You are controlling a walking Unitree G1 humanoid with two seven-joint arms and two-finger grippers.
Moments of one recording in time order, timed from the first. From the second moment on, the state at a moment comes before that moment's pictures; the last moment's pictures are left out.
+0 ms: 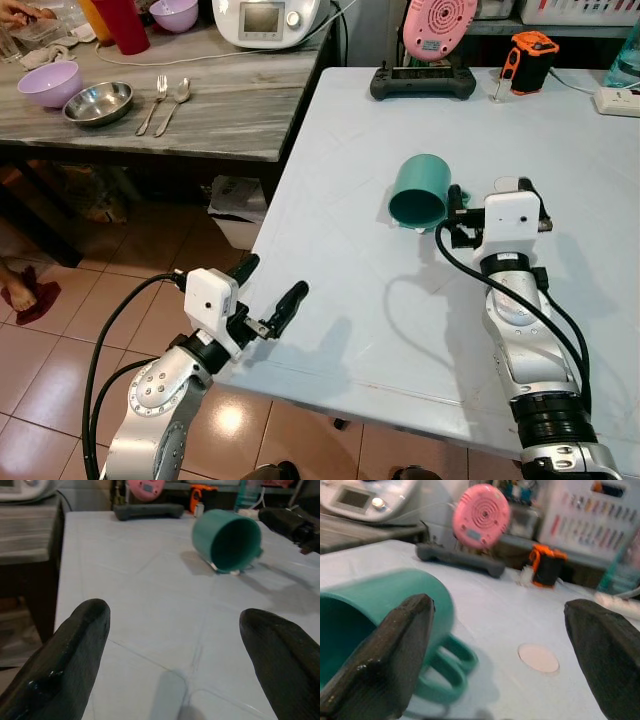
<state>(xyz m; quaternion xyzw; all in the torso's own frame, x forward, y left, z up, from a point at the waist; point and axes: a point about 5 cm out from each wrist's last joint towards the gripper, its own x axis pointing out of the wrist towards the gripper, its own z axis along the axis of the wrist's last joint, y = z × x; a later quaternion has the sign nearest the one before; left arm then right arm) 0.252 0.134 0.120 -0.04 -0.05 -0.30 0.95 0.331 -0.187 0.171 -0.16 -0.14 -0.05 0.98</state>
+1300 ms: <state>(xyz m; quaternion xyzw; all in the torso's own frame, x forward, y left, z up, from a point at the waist) 0.242 0.124 0.111 -0.06 -0.02 -0.33 0.94 0.310 -0.236 0.154 -0.37 -0.02 0.10 0.92</state>
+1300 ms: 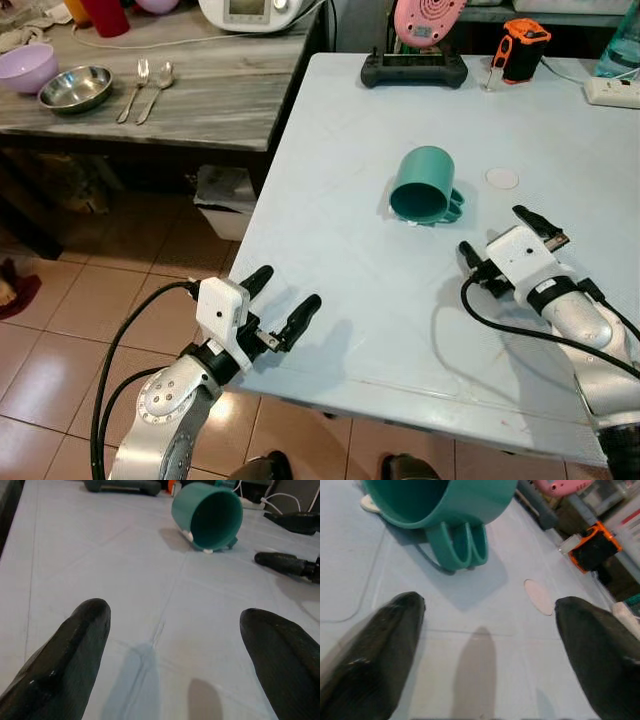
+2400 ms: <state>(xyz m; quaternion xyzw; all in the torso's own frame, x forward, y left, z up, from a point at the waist) 0.260 0.127 0.156 -0.06 -0.11 -0.28 0.95 0.361 -0.185 0.166 -0.34 -0.06 0.17 0.92</state>
